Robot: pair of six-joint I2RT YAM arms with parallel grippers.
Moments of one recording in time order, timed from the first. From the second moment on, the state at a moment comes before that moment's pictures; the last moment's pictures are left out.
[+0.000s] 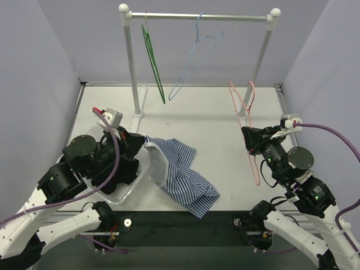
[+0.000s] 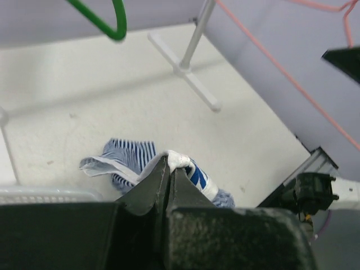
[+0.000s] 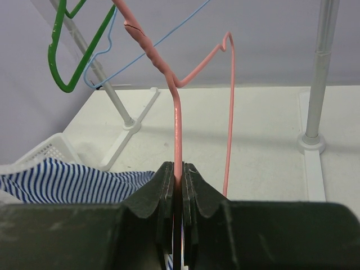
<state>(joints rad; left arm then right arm) -0.87 0.72 1.11 -0.56 -0.15 -0.40 0.66 0.57 0.98 -0.42 0.33 0.28</state>
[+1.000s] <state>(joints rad) -1.01 1.19 0.88 -0.47 -0.13 -0.46 0.66 0.49 0.93 -0.42 0.34 0.29</state>
